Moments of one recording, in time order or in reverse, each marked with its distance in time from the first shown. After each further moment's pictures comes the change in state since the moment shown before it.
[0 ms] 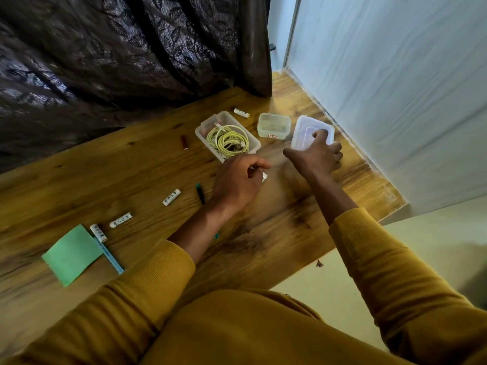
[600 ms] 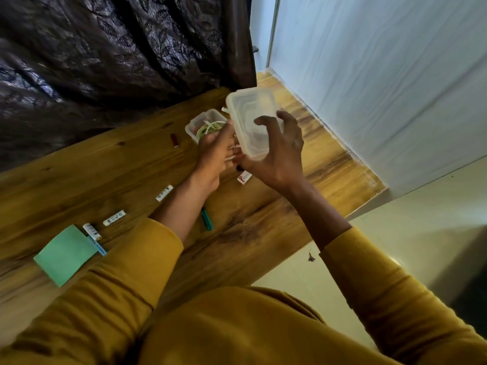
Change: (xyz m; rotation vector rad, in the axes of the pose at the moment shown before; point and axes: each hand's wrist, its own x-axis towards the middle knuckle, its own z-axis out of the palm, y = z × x) left_hand 0.013 0.027 -0.037 -0.862 0.010 -0.475; right_hand -0.098 -0.035 -0.030 0.139 0.071 -0.645
